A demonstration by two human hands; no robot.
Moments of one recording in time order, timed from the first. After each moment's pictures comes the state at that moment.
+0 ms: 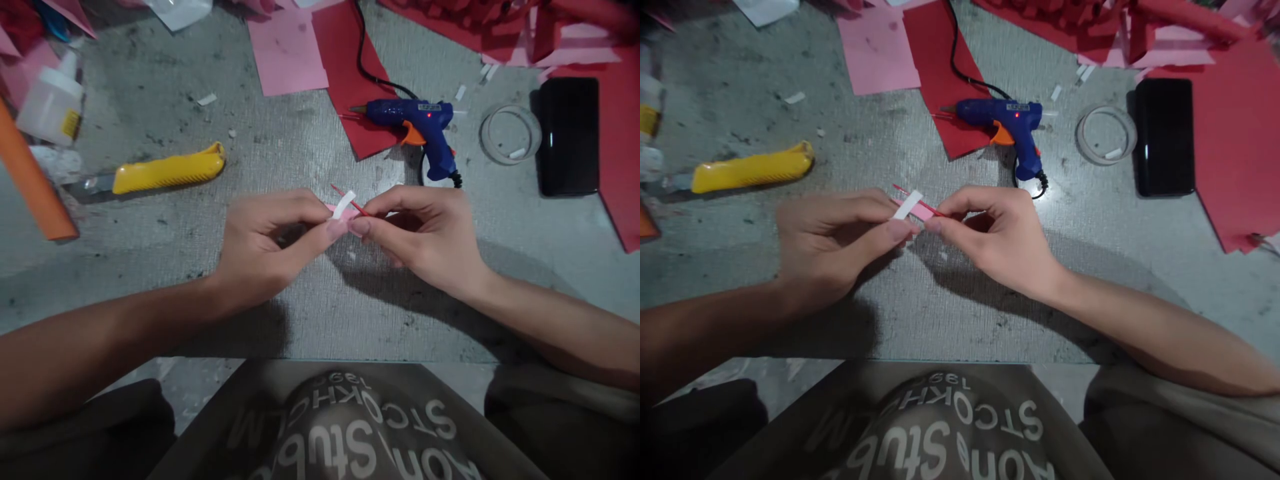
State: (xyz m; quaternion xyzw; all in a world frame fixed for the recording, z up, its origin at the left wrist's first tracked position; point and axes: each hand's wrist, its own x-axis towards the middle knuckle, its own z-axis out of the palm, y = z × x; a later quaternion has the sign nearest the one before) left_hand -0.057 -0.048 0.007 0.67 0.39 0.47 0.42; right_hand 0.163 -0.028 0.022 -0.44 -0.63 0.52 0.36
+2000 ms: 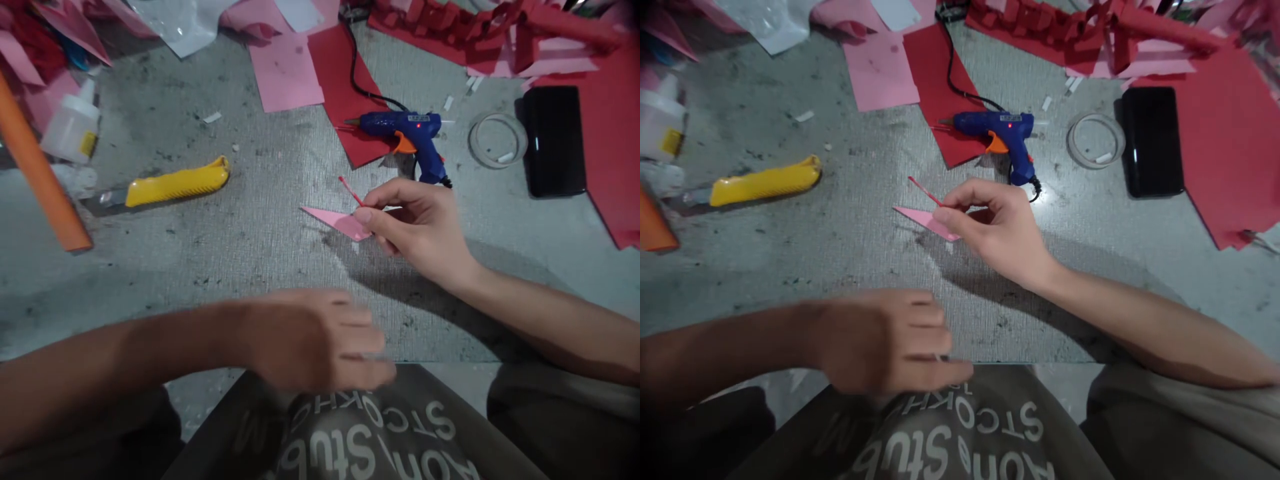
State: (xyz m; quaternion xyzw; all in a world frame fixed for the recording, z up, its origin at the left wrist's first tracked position) left_hand -0.045 -0.078 0.021 0.94 0.02 0.21 0.26; right_hand 0.161 -0.020 0.017 -0.47 -0.60 0.54 0.37
